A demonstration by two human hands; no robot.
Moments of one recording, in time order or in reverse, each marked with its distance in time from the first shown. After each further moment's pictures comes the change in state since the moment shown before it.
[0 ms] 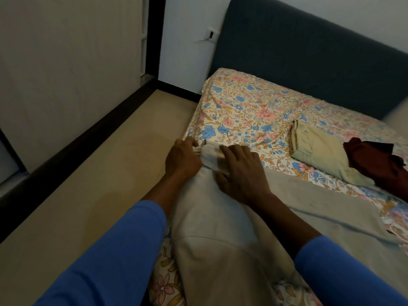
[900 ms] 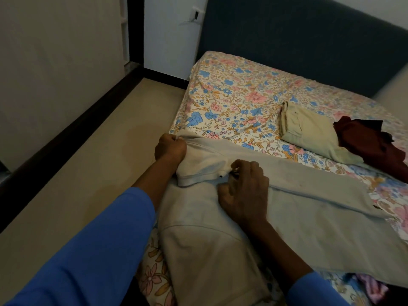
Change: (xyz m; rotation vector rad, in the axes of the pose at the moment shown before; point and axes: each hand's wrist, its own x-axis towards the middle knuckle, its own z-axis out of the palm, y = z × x) left_hand 0.007 0.007 0.015 -0.328 -0.030 -0.479; right_hand -0.082 -0.010 0.022 0.318 0.222 0.445
